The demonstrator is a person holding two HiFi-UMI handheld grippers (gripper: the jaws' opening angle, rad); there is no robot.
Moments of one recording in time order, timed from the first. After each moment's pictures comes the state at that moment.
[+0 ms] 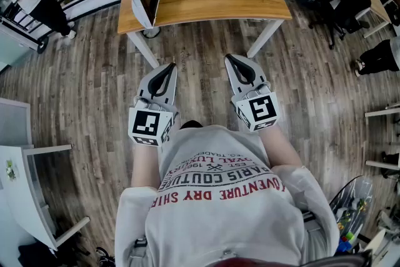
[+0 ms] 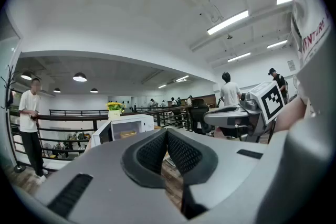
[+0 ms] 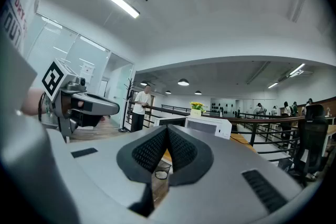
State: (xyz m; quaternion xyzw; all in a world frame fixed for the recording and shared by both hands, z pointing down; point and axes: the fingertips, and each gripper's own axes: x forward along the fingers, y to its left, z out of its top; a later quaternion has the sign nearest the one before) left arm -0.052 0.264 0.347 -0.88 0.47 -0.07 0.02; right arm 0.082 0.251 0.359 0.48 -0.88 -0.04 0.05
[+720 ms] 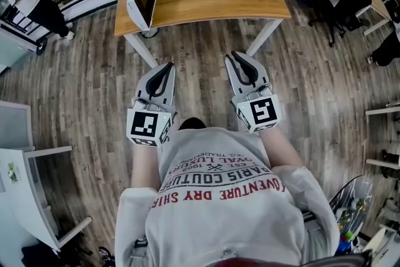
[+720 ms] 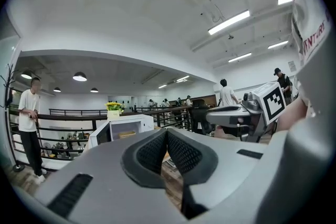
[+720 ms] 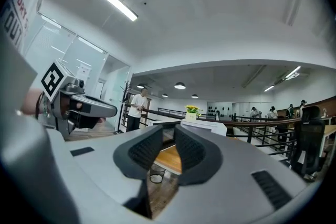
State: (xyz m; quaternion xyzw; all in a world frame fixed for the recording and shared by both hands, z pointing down) left arm -0.045 0.246 0.344 -0.88 0.47 -0.07 0.02; right arm 0.095 0.237 0.352 0.49 -0.87 -0.05 0.04
